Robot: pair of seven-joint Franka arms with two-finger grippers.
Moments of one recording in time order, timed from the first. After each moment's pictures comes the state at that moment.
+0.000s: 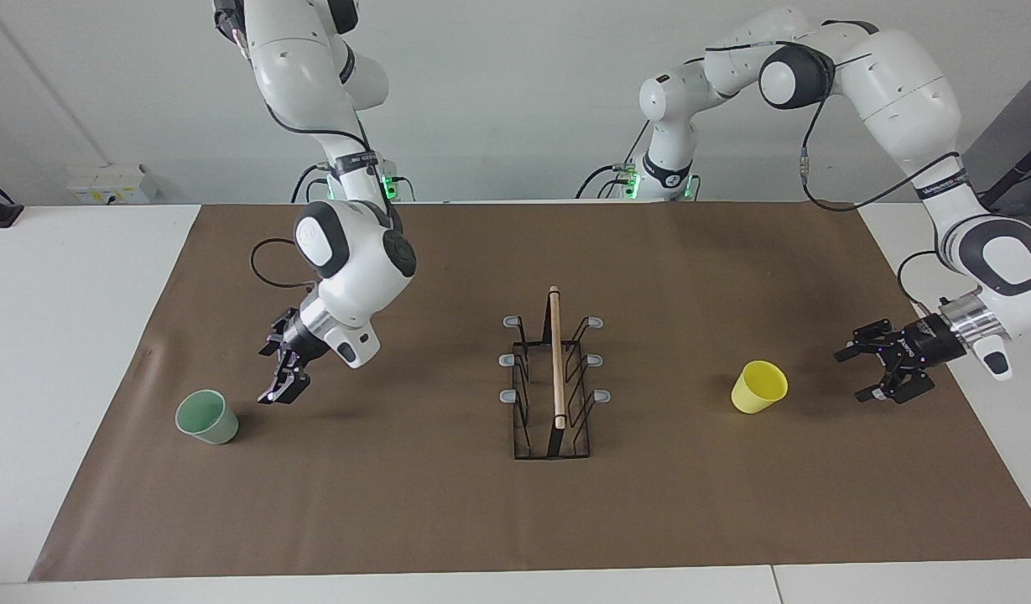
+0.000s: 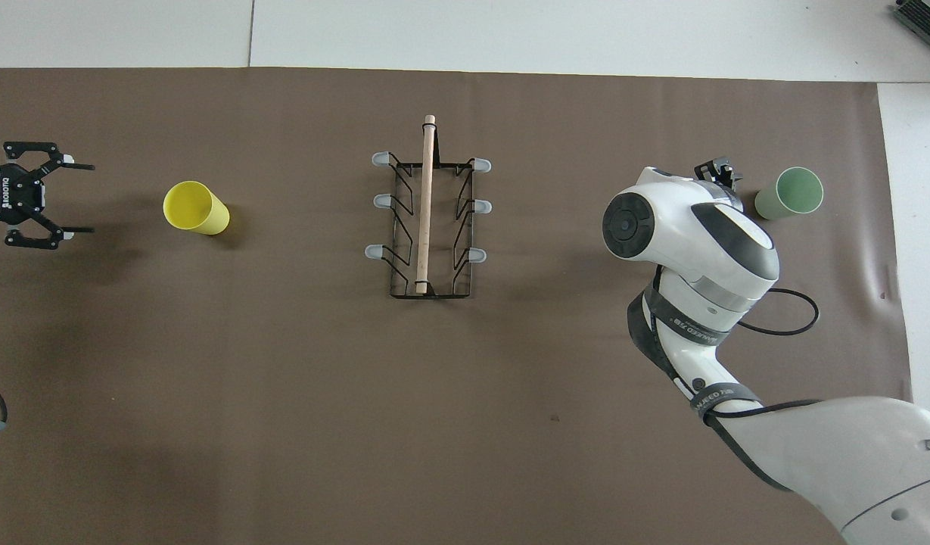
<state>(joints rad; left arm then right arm) 0.38 0.66 0.06 -1.39 -0.87 1.67 -0.66 0.16 0.40 0.08 -1.84 -1.08 1.99 -0.96</state>
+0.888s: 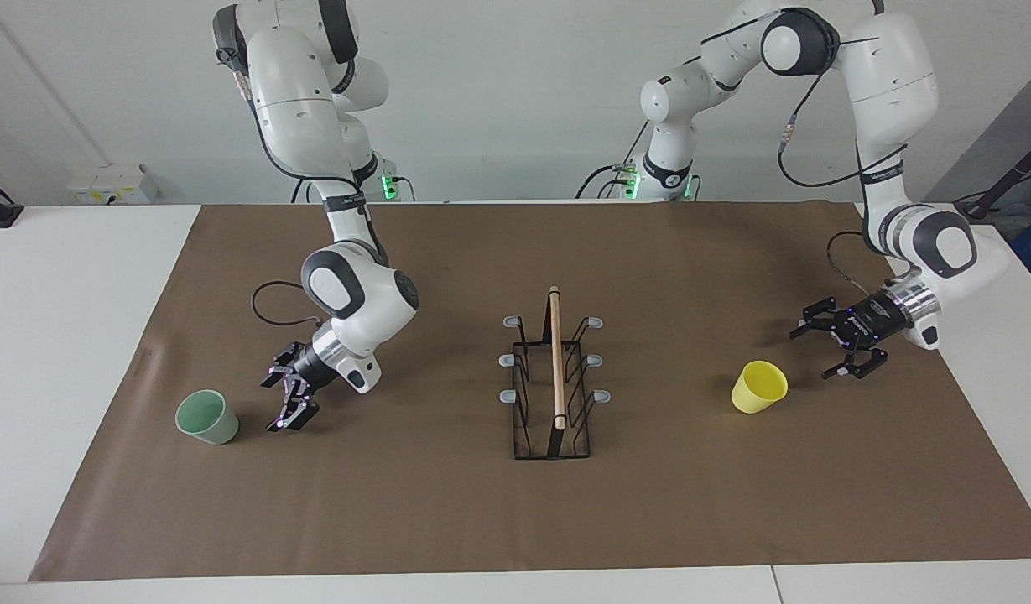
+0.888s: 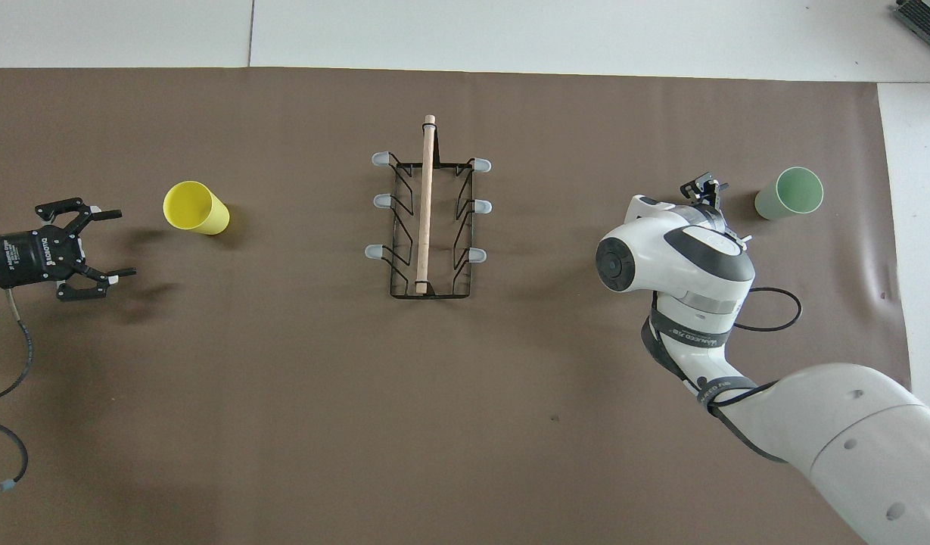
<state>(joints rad) 0.40 0.50 0.05 -1.83 -1.11 1.78 -0.71 0.11 0.50 0.07 -1.90 -1.36 2.11 -0.79</state>
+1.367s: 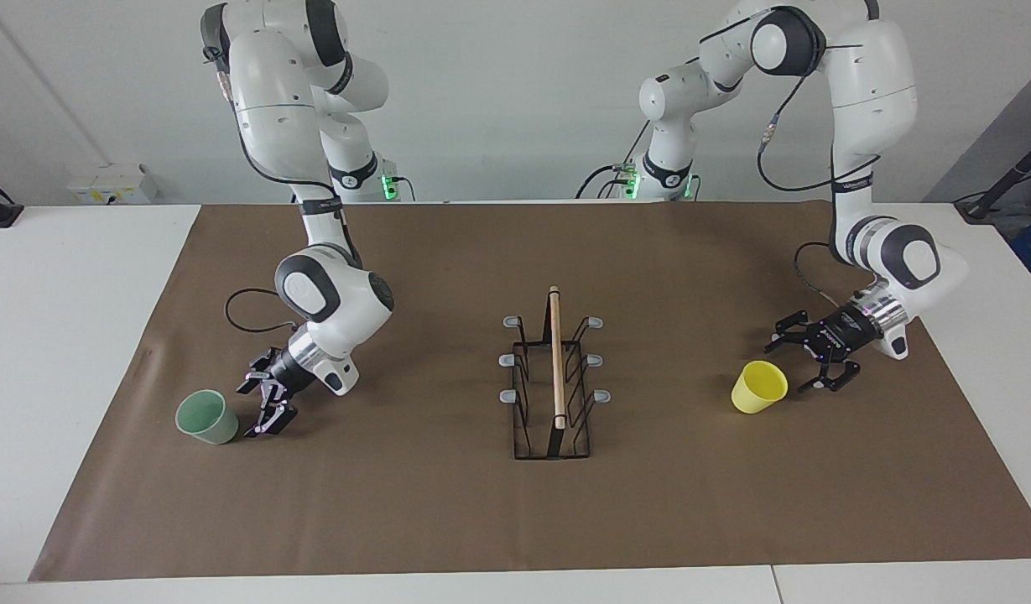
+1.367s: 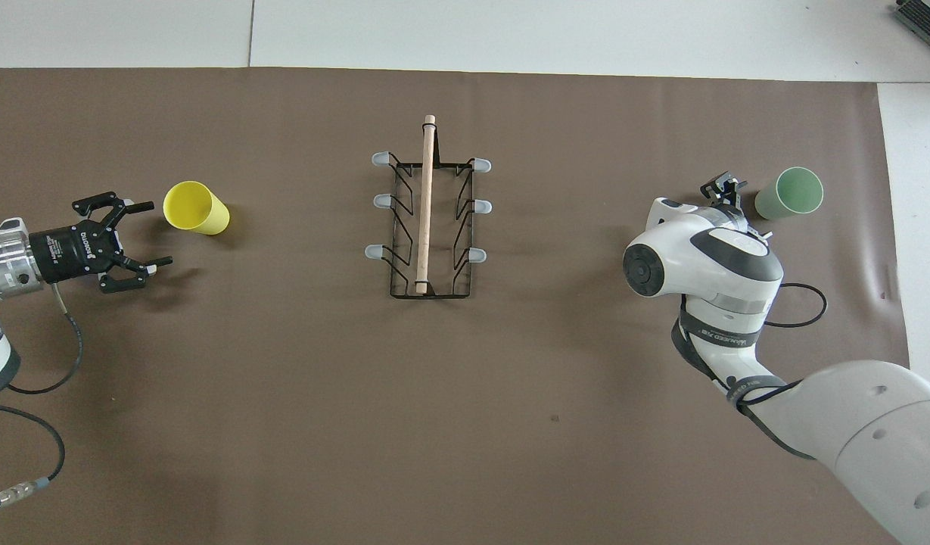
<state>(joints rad) 0.32 0.49 0.04 -1.90 -1.24 1.88 -0.70 0.04 0.50 0.07 -1.93 -1.47 2.18 -0.75</state>
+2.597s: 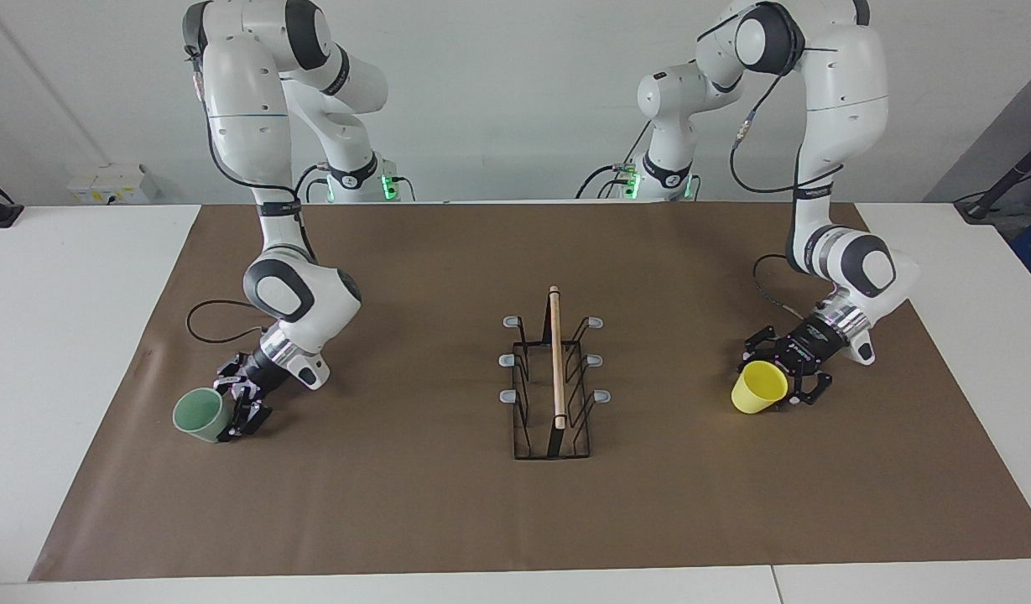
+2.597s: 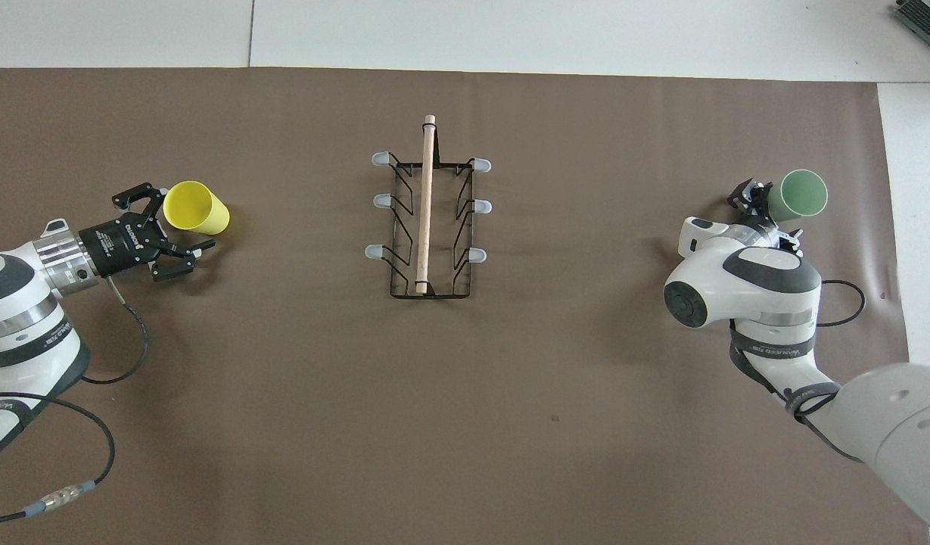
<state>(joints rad) 0.20 0.47 0.03 -1.98 -1.47 2.08 -0.63 -0.08 0.50 0.07 -2.00 -1.81 2.29 -0.60</state>
